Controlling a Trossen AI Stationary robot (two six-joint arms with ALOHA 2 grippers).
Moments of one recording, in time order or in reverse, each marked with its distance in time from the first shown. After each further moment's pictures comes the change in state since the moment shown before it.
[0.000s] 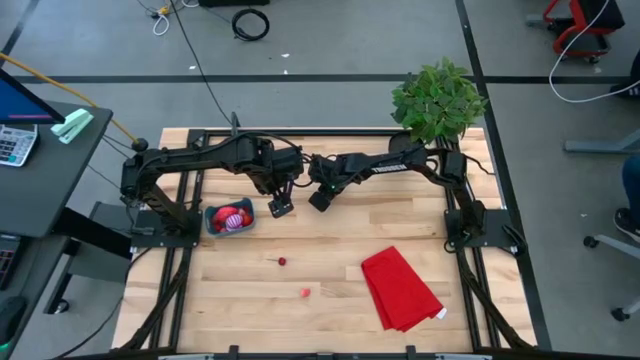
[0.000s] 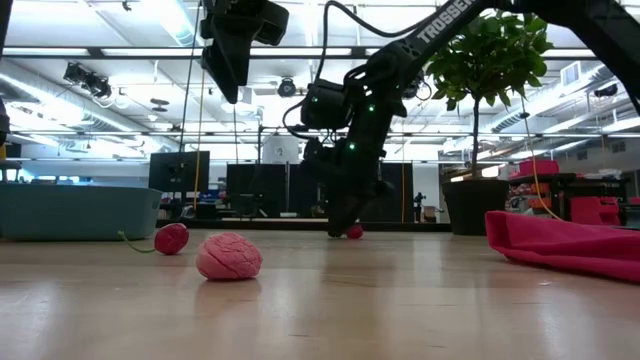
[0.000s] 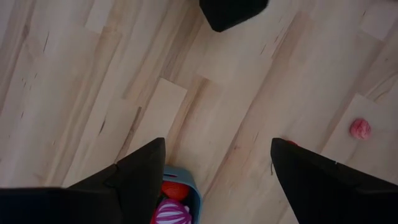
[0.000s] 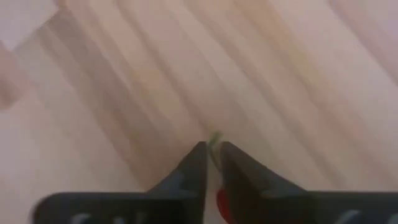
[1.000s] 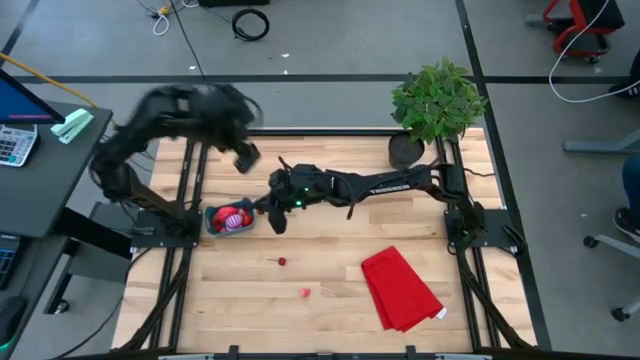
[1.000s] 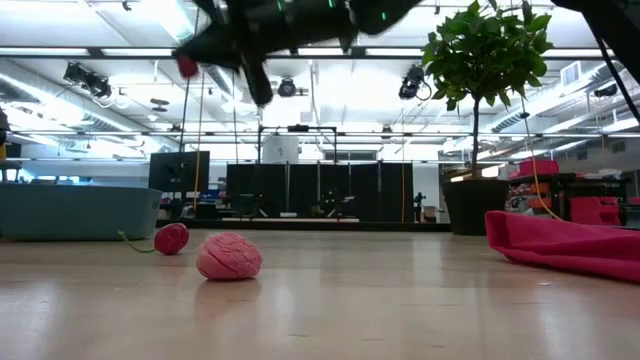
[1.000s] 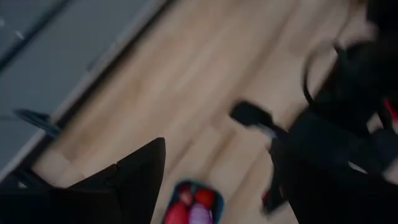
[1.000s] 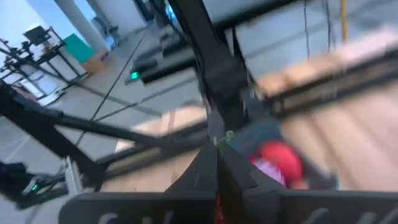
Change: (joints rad) left arm 0.146 -0.143 0.459 -0.288 -0.118 -0.027; right arm 0.231 -0.004 0.236 0.707 -0.178 0.039
